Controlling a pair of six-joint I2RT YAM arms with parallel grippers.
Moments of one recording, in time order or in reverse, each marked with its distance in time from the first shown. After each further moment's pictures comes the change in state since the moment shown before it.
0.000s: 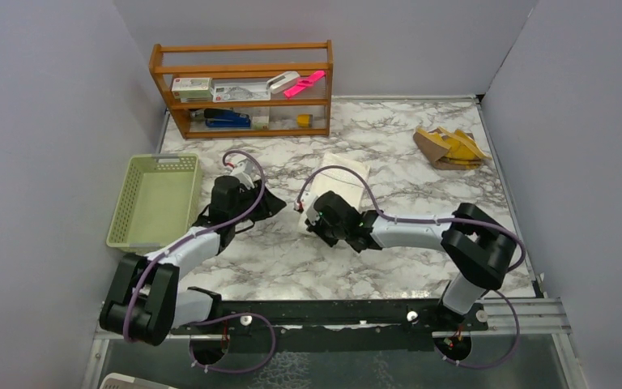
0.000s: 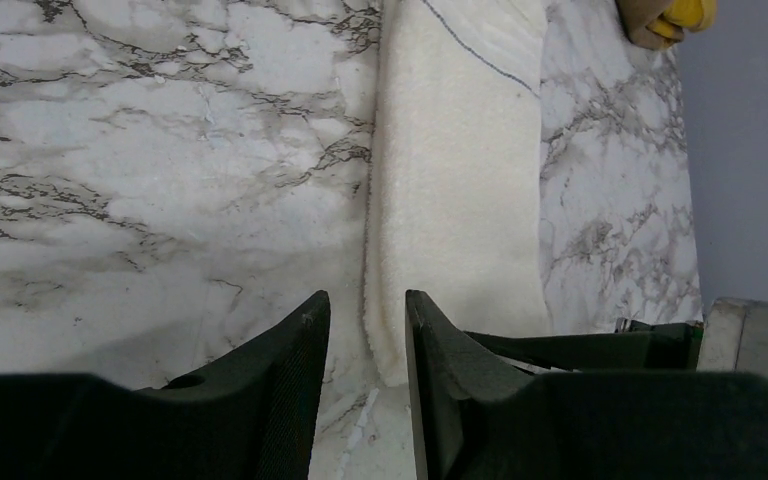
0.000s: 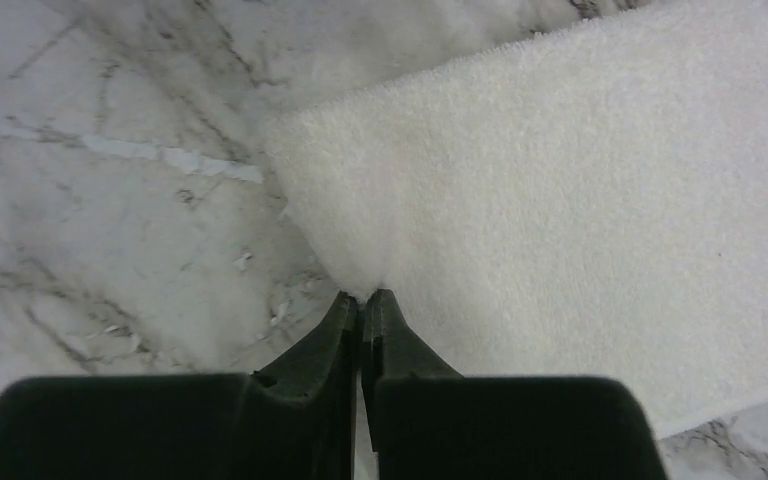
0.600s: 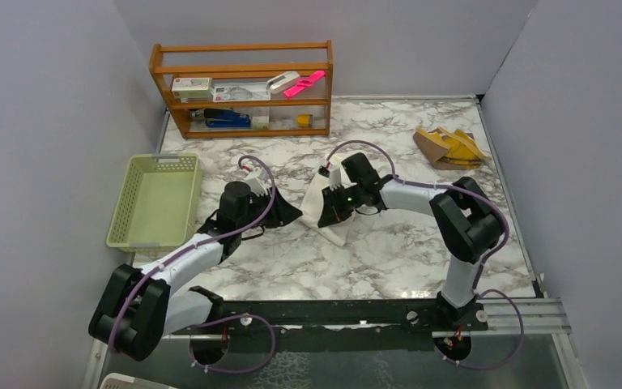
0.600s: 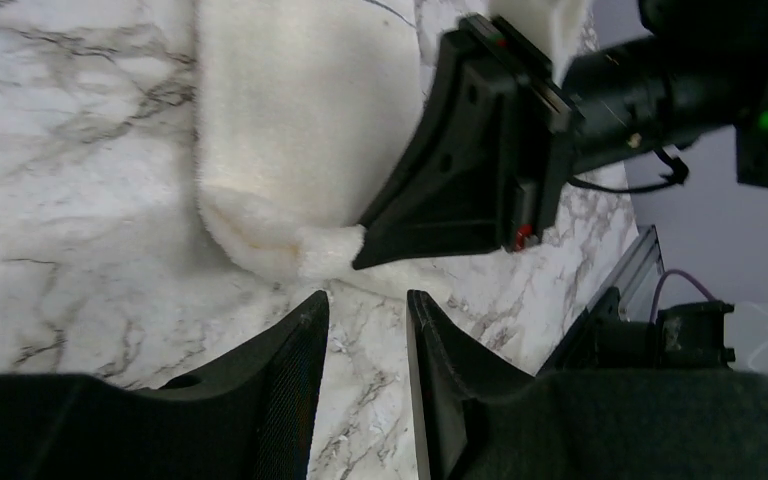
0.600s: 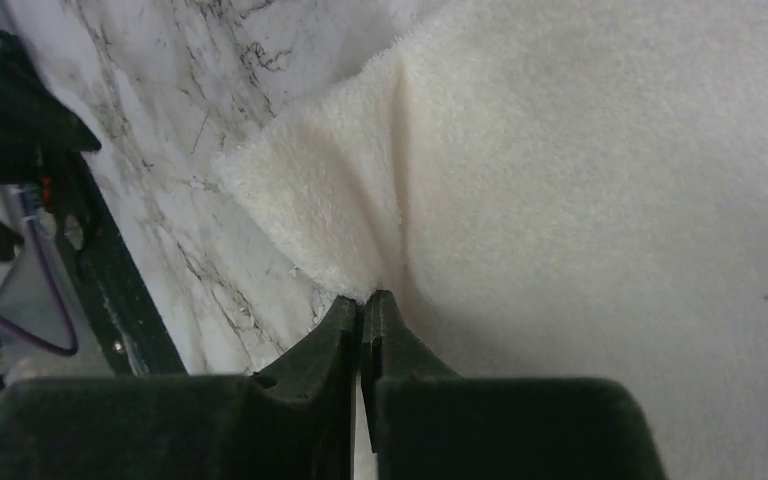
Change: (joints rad) left arm -0.121 -0.138 -0.029 -0.013 0.055 -0.042; right arm -0.349 0.120 0.152 -0.123 -0.753 0.259
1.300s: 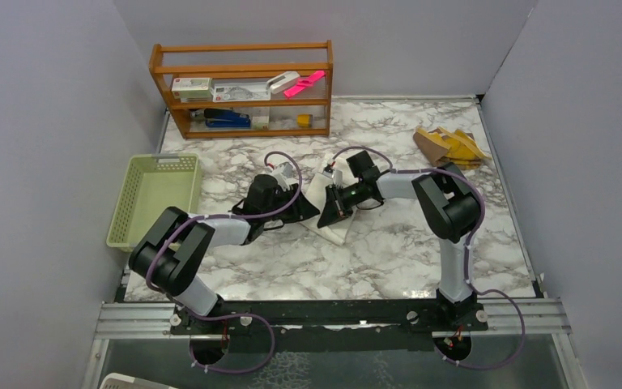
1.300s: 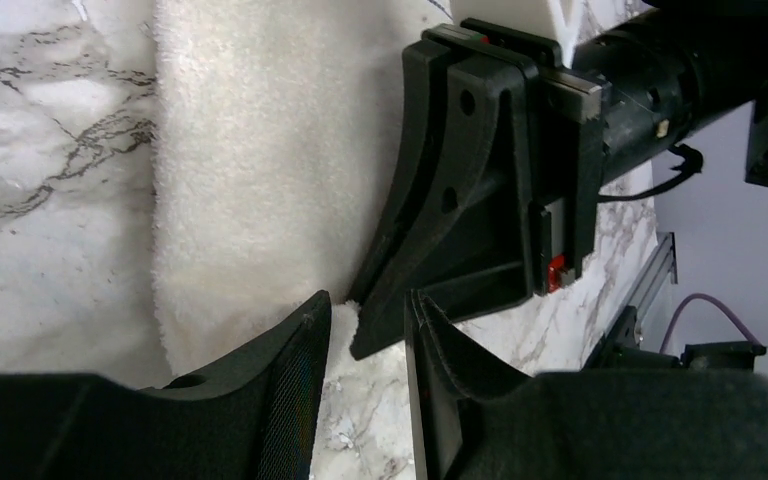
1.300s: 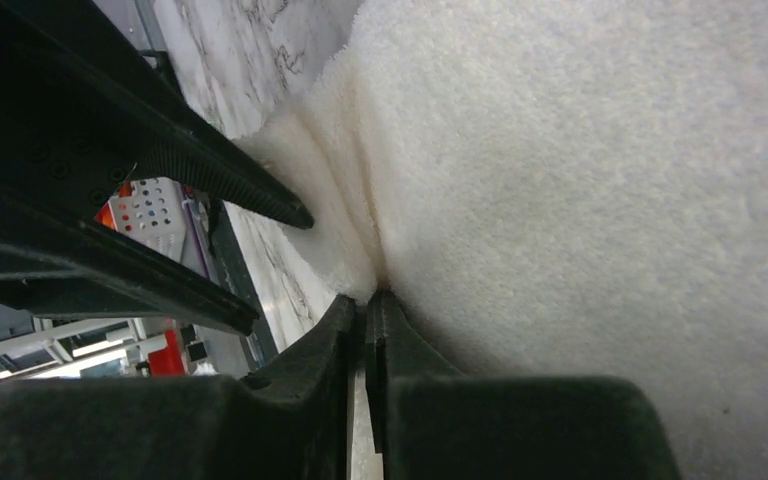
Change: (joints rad) left arm -0.117 0.408 0.120 0.215 -0.015 -0.069; right arm -0.125 0.239 0.103 -0.005 -0.356 0.139
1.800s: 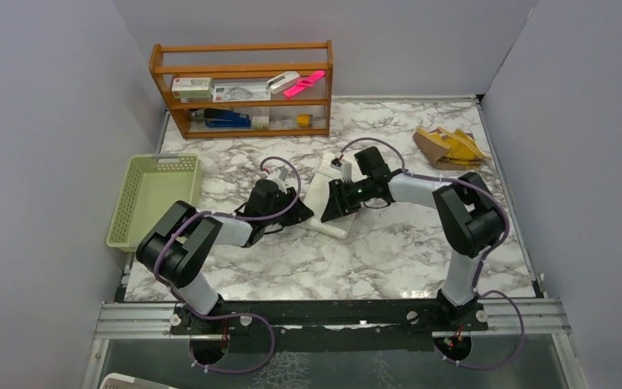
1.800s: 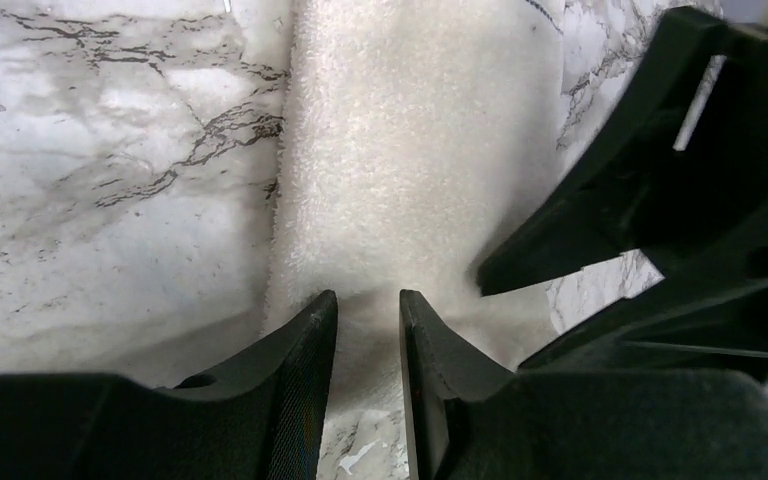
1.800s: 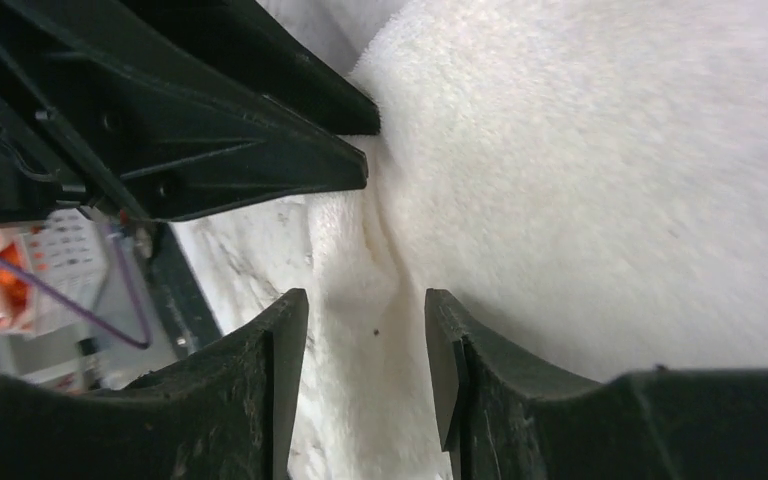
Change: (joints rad) left arm 0.000 0.076 -0.024 0.040 -0.137 -0.001; right arm -0.006 -0.154 -0.070 -0.010 0.145 -0.038
